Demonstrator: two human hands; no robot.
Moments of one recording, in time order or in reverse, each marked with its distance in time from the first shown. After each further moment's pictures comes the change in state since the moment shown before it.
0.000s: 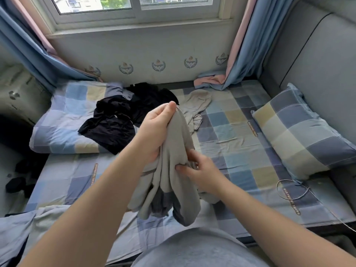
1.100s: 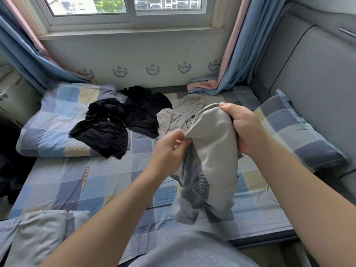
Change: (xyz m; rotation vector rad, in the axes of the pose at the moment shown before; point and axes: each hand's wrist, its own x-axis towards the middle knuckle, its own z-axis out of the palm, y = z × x) left_hand -0.008 -0.070 0.021 0.517 -0.044 0.218; right_hand 0.006 -0.082 -0.117 0.656 0.260 0.043
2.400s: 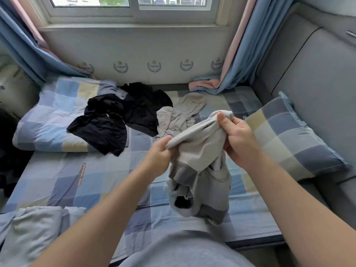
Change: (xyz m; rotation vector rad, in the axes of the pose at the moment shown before) left_hand 0.010 -0.038 -0.008 -0.206 -0.088 -0.216; right_hand 0.000 0.021 0.000 0.114 -0.021 0.018
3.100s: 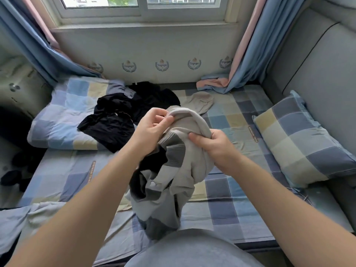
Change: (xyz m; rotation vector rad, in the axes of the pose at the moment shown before) left_hand 0.016 0.045 -0.055 -0.054 0.149 0.089; right_hand 0.010 0.040 0.034 -0.310 -0.201 0.041
